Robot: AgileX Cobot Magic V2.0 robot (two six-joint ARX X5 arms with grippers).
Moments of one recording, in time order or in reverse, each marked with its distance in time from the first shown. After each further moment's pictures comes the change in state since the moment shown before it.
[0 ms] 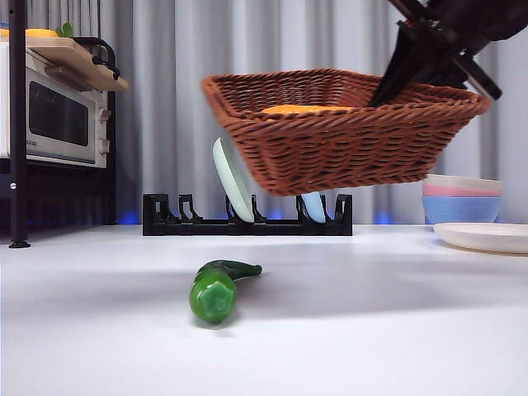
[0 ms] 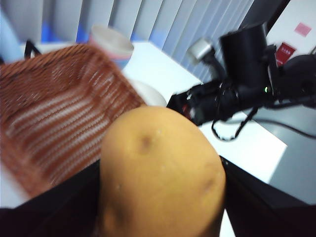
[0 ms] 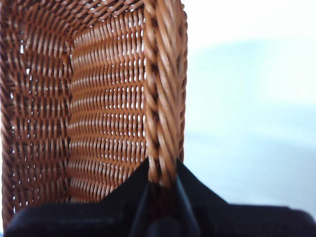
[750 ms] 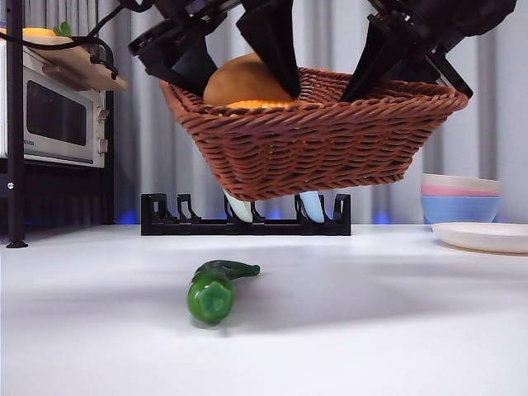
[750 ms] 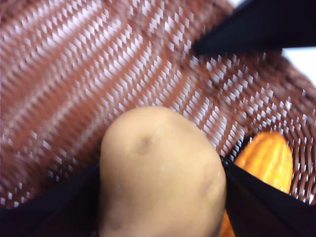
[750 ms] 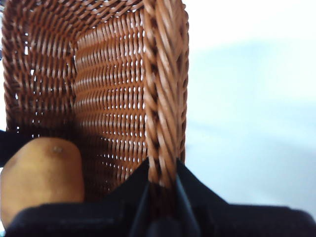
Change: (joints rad) left arm -0.084 0.378 0.132 -0.208 -0.237 0.176; right arm 0.086 0.003 0.000 0.000 0.004 0.017
